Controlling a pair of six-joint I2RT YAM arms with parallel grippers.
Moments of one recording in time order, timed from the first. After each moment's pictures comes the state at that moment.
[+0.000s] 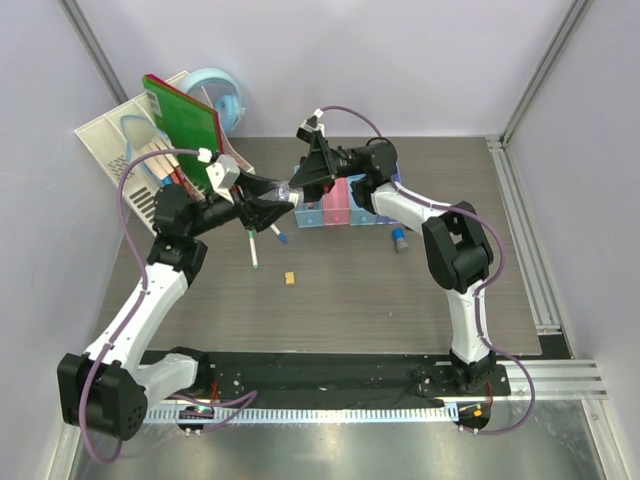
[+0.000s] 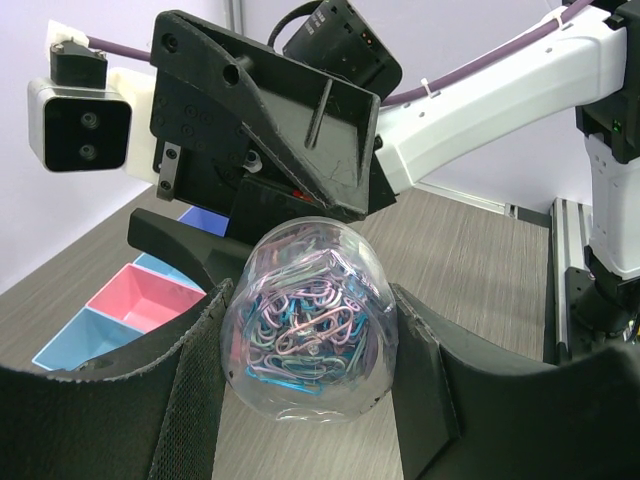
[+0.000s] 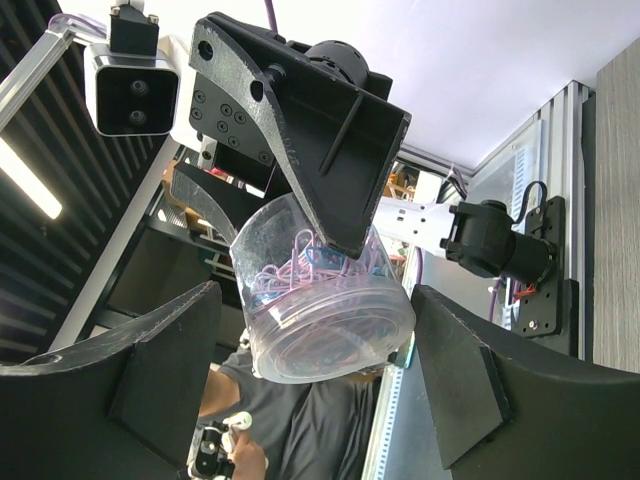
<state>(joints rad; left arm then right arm) -0.24 1.09 0.86 0.44 0.89 -0.20 0.54 2.11 1.60 1.29 -1.31 1.99</state>
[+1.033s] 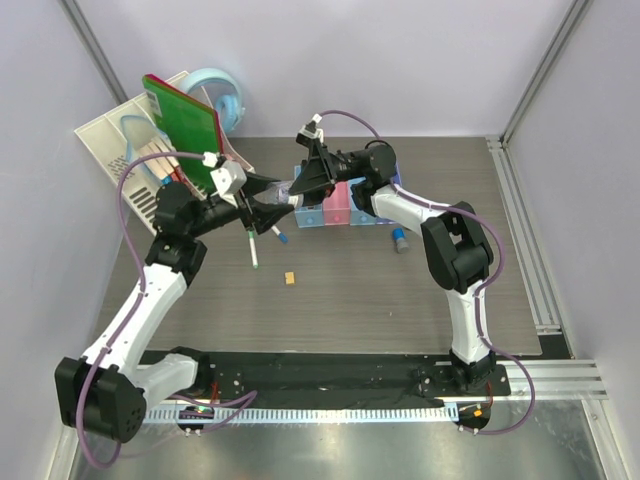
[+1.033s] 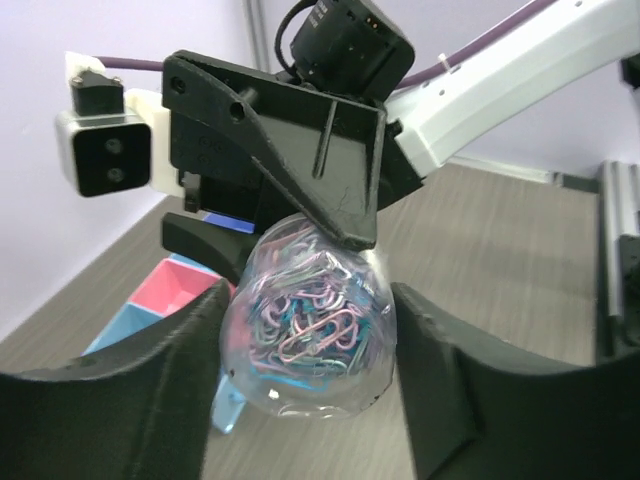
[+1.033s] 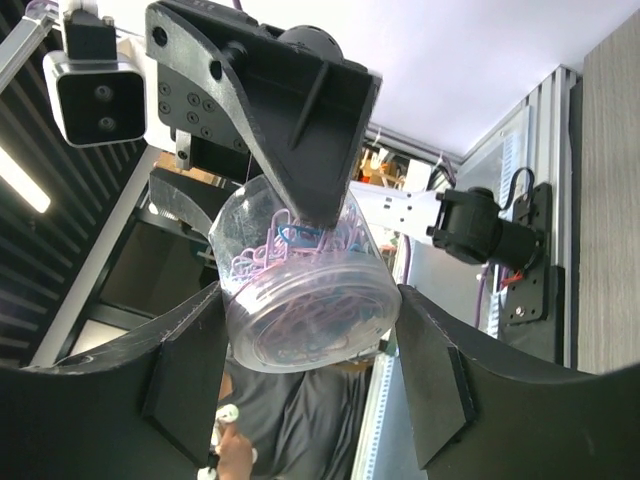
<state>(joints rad) -0.25 1.08 0.88 0.34 0.87 -0.05 0.54 2.10 1.57 1.29 -1.33 1.96</state>
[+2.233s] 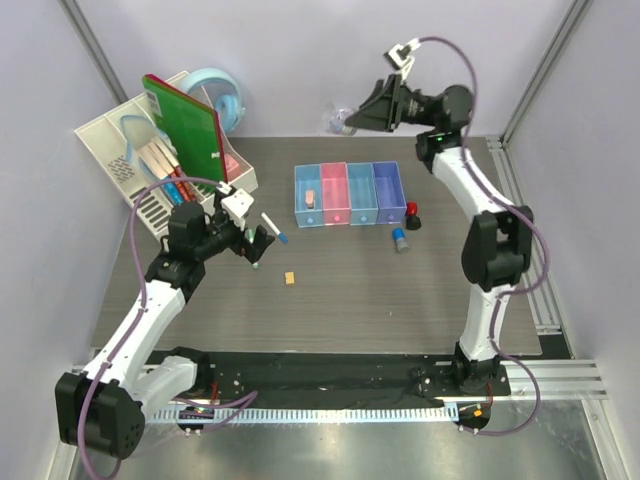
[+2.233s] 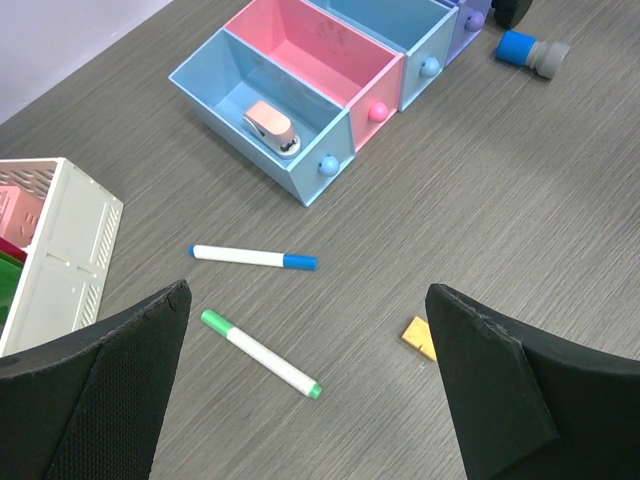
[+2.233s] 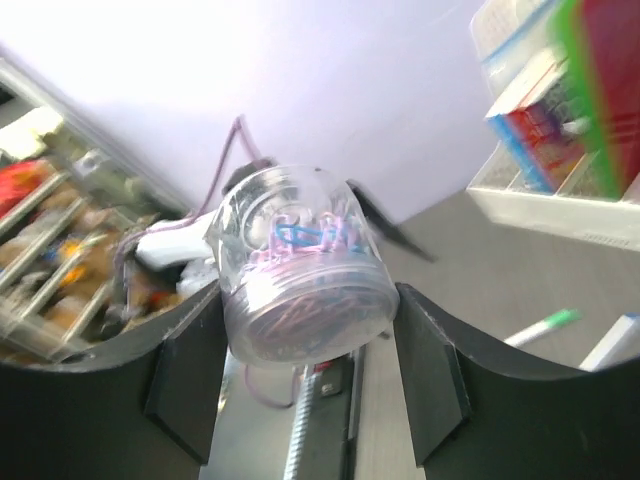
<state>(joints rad) -0.23 0.98 0.73 -0.09 0.48 0.29 0.23 2.06 1.81 1.10 -1.32 1.58</state>
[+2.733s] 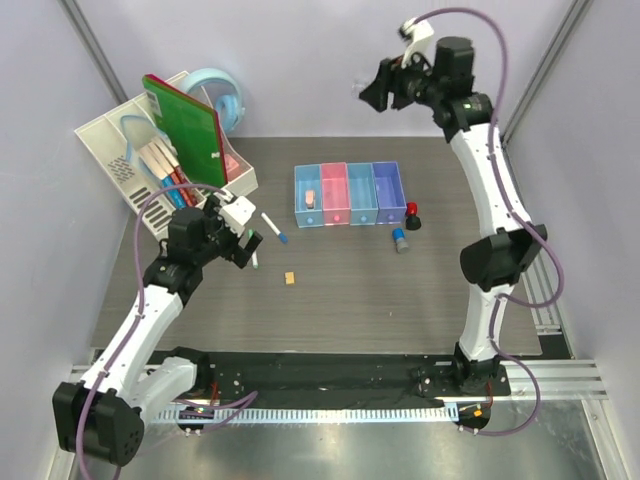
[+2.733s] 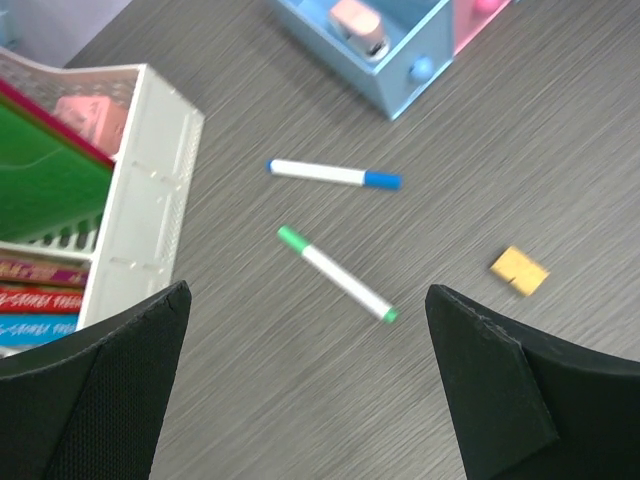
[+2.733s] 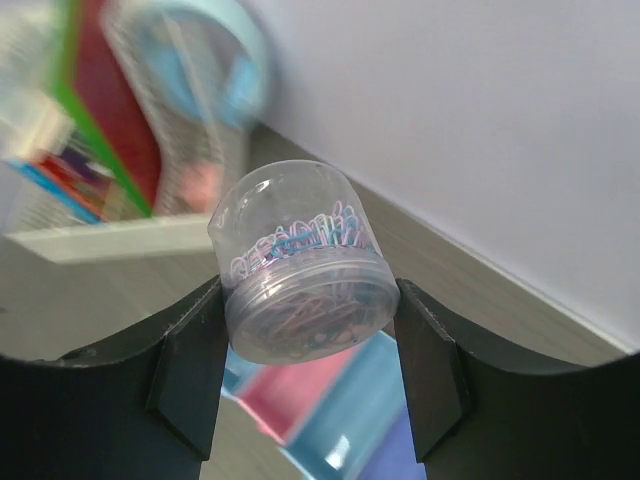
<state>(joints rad) -0.23 0.95 0.73 -0.23 0.29 0.44 0.22 1.97 2.34 -0.50 -0.56 0.08</state>
